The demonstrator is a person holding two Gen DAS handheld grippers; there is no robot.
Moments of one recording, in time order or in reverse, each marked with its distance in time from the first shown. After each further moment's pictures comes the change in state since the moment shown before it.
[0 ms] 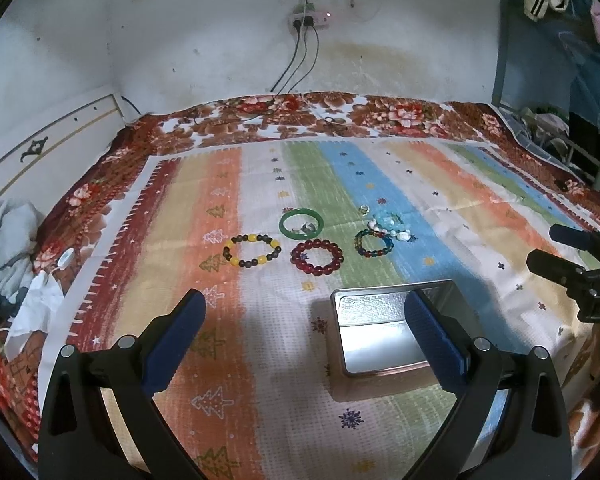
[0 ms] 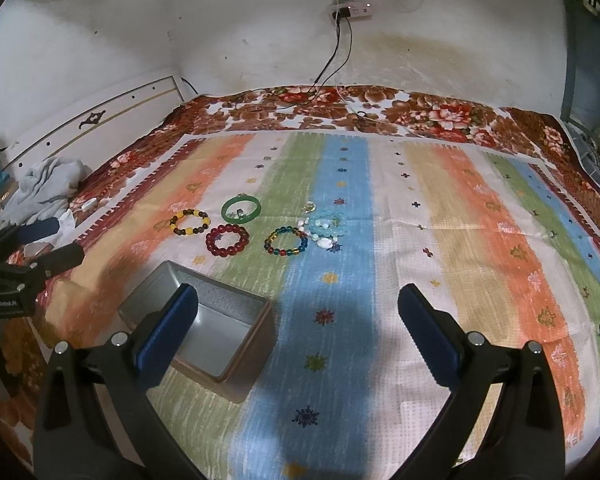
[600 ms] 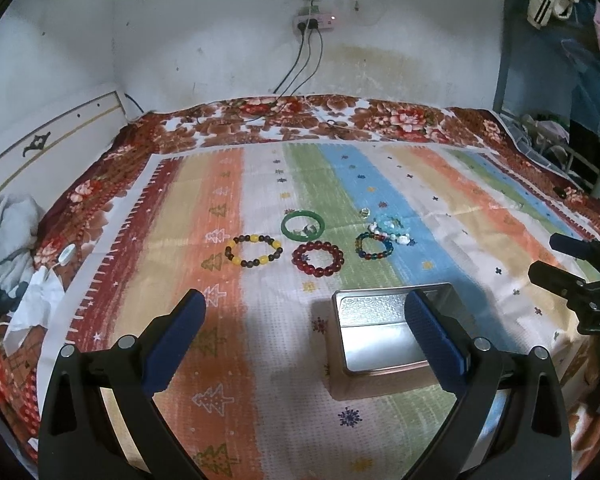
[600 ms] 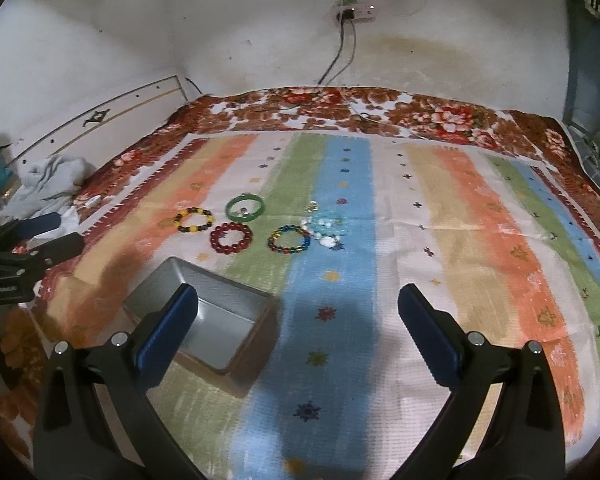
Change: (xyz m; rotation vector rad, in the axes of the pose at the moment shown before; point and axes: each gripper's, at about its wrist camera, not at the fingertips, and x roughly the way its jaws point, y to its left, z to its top) left arm -0.005 0.006 0.001 -0.015 -0.011 -0.001; right arm -0.005 0.002 -0.003 -0.018 -0.007 0.014
